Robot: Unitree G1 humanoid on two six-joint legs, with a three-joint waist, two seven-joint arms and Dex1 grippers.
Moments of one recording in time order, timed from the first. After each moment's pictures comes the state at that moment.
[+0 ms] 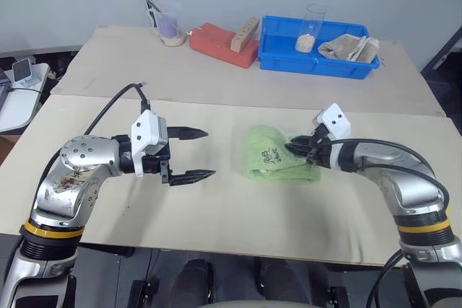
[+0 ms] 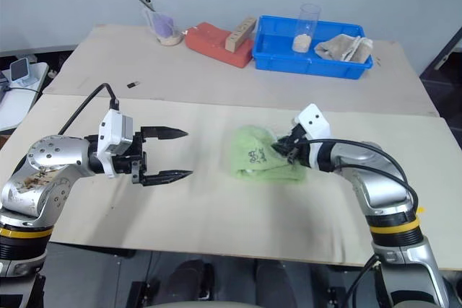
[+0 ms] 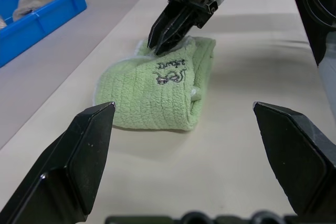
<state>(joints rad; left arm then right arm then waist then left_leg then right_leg) -0.34 0.76 0.02 -0.29 -0.51 0.38 -1.16 -0.45 -0.66 0.06 -0.17 0.33 0.77 0.74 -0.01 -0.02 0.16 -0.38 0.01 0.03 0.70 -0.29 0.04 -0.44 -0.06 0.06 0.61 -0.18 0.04</state>
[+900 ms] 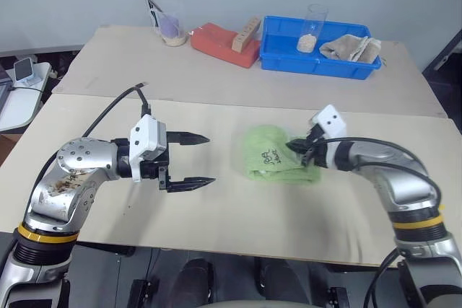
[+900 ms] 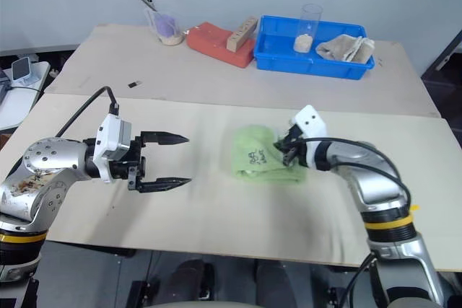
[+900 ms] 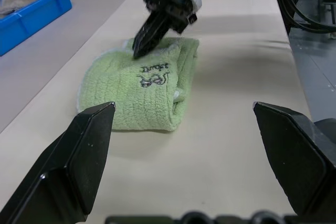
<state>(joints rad) -0.34 0.79 0.02 -0.34 -0.55 0.40 -1.17 -0.48 -0.67 0.04 -0.14 0.30 0.78 0.74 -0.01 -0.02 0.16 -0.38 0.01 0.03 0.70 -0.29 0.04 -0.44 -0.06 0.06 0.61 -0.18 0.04</state>
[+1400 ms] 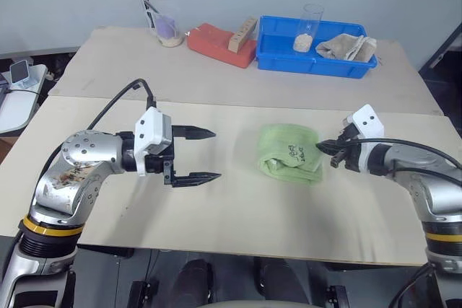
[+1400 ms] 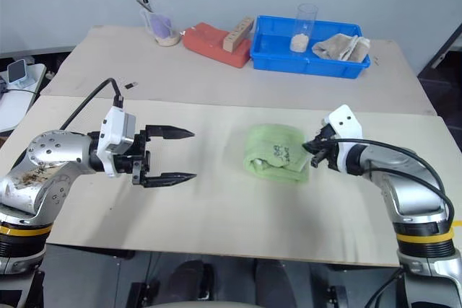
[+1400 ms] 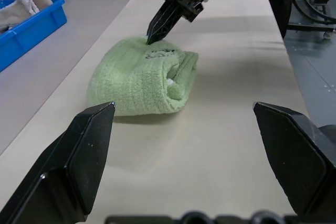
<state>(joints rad) -0.39 0.77 -0.01 -0.34 -0.55 0.42 -1.16 -0.37 -0.75 -0.06 -0.18 0.32 0.85 0.69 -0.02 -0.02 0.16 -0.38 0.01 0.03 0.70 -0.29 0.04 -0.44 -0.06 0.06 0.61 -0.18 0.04</state>
